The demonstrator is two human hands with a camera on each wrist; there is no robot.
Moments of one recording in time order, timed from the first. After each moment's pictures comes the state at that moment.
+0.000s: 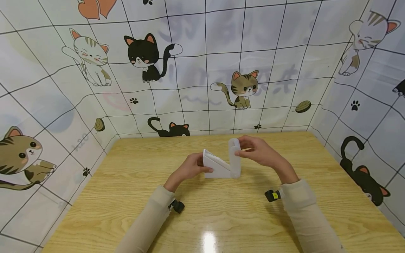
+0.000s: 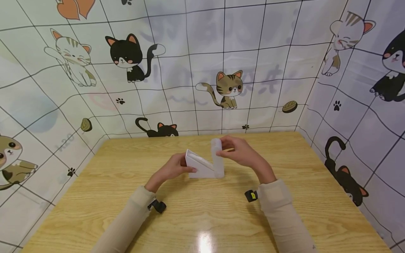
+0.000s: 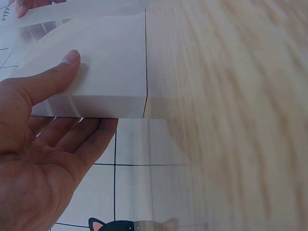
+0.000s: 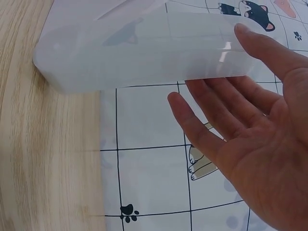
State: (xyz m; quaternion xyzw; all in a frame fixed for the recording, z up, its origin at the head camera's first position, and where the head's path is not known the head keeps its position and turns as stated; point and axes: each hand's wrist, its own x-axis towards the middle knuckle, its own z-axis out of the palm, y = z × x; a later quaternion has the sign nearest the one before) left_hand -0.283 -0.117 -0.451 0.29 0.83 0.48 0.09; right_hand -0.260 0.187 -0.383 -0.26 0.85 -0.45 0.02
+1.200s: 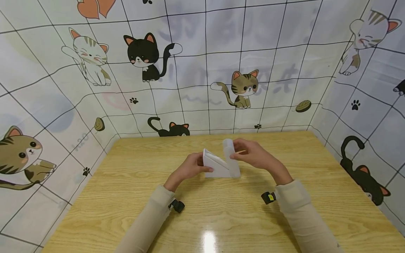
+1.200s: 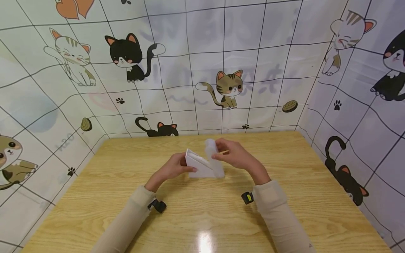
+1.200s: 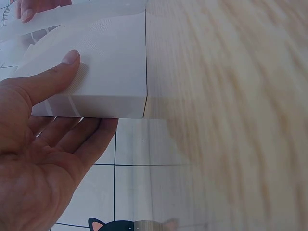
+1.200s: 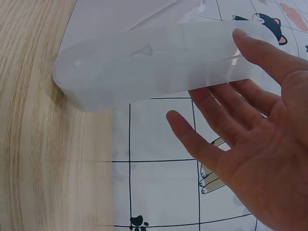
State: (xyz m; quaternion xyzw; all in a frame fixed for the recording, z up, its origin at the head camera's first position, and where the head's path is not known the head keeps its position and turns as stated) left_hand -0.261 -0.115 -0.421 0.30 0.82 0.49 0.09; right_hand -0.258 0.171 -0.387 -0.27 0.86 -0.44 0.04
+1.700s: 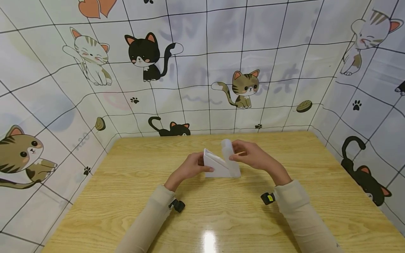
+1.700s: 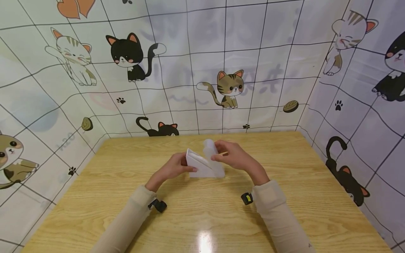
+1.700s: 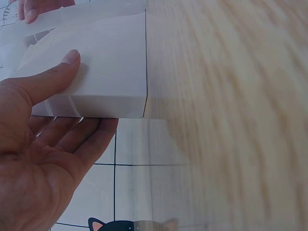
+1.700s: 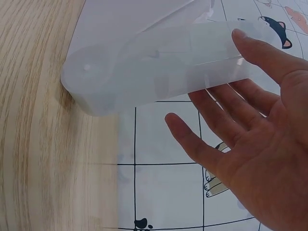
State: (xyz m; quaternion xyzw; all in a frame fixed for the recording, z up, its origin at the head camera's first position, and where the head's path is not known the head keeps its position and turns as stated) left_hand -0.266 -0.115 -0.427 0.29 0.82 0.49 0.10; right_hand -0.260 0.167 -0.393 -0.28 0.85 -0.44 0.06
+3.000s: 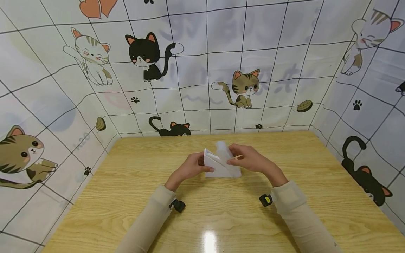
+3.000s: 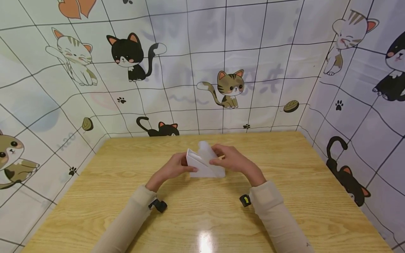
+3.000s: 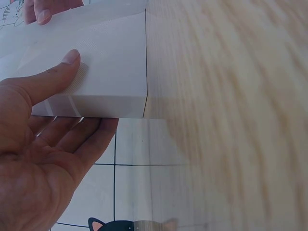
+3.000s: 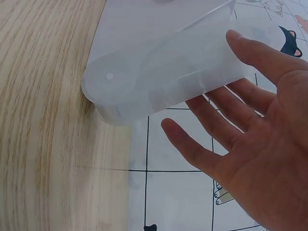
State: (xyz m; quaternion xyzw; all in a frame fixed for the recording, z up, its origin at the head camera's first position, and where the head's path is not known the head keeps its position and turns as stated) left_hand -0.261 -0.115 -0.420 0.30 0.82 0.49 0.10; right_hand -0.263 0.161 -0.407 -0.30 0.86 -0.42 0.07
